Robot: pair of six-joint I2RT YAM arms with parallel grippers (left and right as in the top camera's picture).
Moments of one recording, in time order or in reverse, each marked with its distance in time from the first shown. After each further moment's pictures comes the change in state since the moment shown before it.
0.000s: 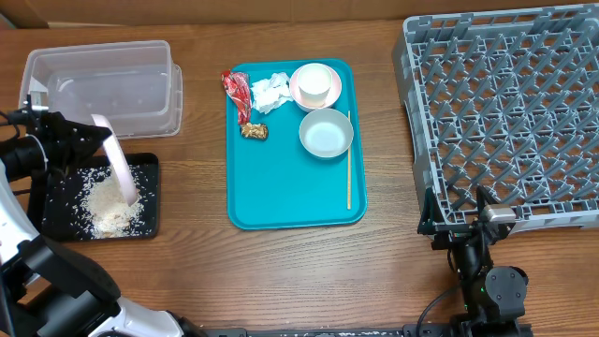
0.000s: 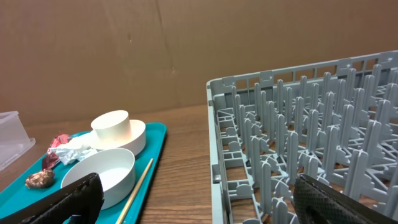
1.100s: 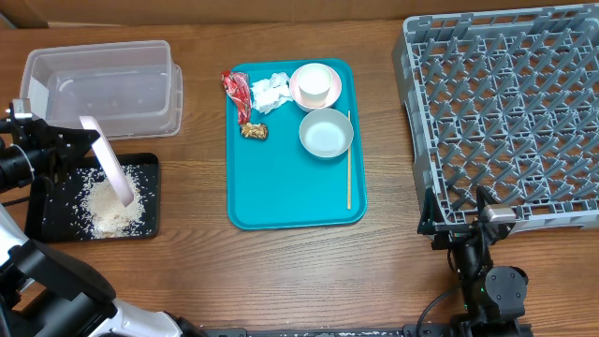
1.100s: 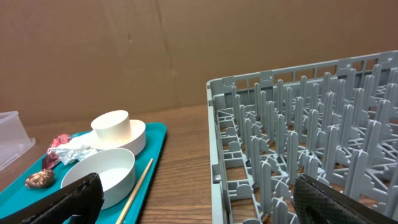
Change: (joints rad) left arm 0.067 0.000 -0.001 -0.059 0.082 0.064; right arm 0.000 0.000 0.000 0.000 0.000 0.000
